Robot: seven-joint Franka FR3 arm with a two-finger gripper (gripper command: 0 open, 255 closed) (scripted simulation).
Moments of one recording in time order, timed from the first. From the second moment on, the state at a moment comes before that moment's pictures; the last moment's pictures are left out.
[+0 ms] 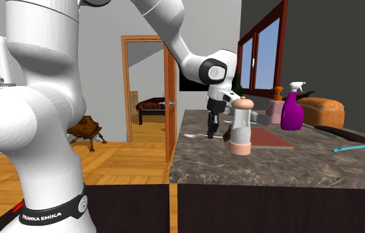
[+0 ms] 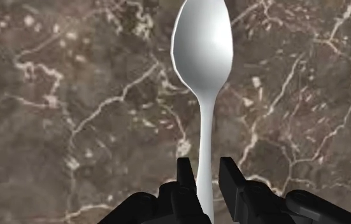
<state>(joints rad) 0.16 0.14 0.45 -2.17 0.19 2.27 0.54</state>
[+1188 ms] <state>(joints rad) 0.15 0.03 0.45 -2.07 0.22 2.07 0.55</state>
